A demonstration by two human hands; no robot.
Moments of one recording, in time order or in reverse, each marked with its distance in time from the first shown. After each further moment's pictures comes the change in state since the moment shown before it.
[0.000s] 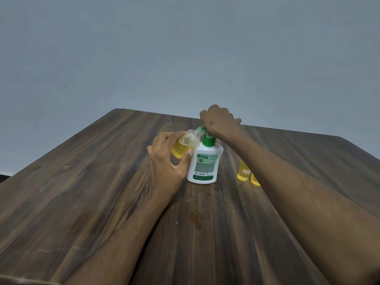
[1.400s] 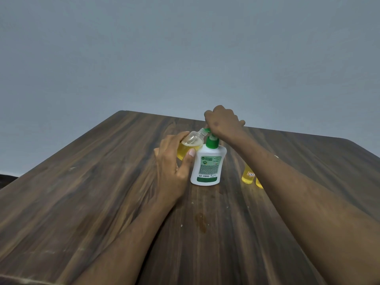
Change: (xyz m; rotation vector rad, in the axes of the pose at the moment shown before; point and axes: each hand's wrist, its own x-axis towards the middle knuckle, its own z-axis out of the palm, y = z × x) left_hand -0.002 0.000 0.002 -0.080 -0.020 -0.003; right_hand 0.006 0.001 0.005 0.036 0.028 -0.013
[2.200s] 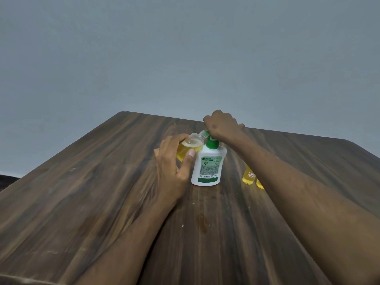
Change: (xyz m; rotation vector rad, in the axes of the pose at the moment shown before) left_hand 0.001 0.003 -0.002 0.005 0.024 0.000; right_hand -0.002 -0.005 -0.001 -0.038 -0.051 0.032
